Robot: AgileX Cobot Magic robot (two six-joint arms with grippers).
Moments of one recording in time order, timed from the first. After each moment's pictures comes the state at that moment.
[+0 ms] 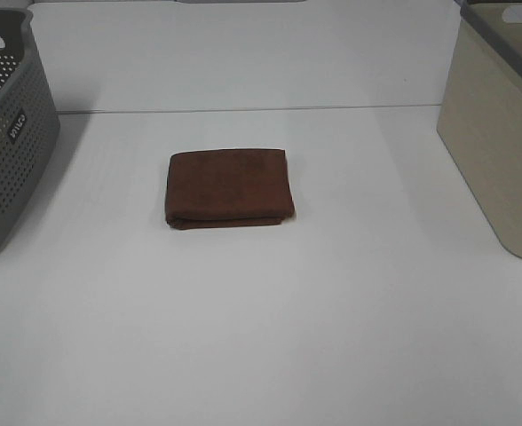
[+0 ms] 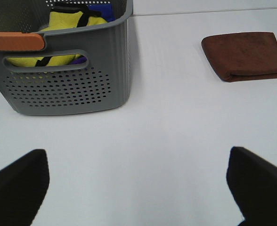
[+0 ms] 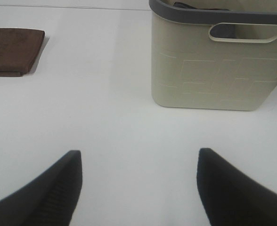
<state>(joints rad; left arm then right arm) 0.02 0.00 -0.50 -0.06 1.05 0.04 0.05 -0.01 -0.51 0.03 1.07 -0.06</state>
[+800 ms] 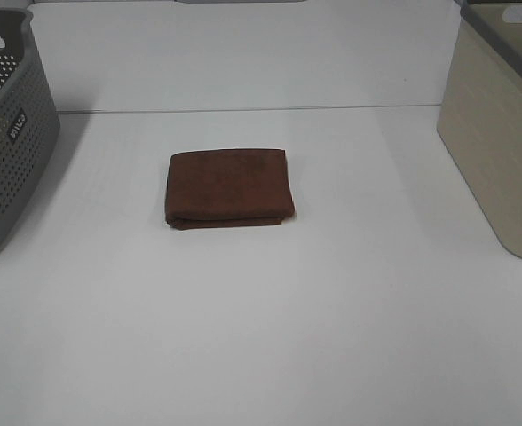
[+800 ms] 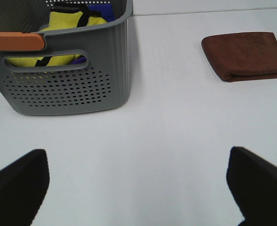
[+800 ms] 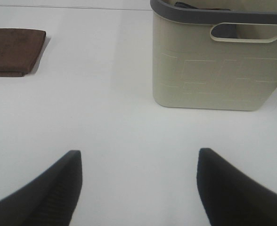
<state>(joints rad) 0.02 0.00 -0.50 -0.06 1.05 0.04 0.05 -0.01 -0.51 0.04 1.07 -0.06</state>
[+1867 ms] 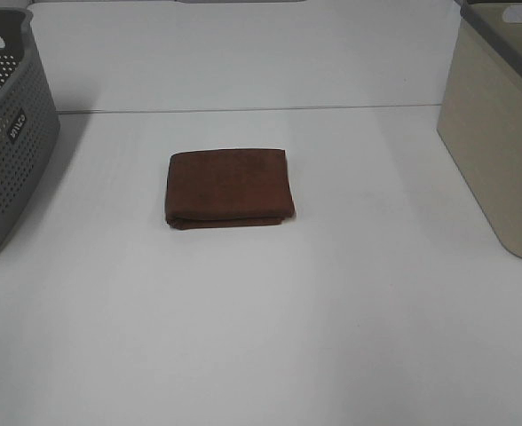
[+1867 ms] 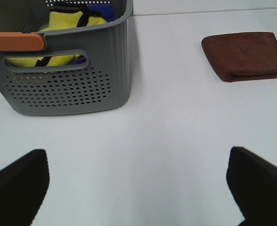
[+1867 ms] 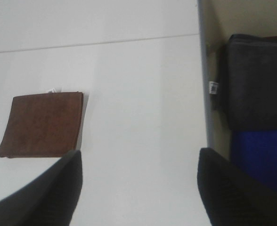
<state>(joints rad) 0.02 0.00 -0.50 -0.06 1.05 0.04 0.05 1.22 -1.21 0.27 0.81 -0.09</state>
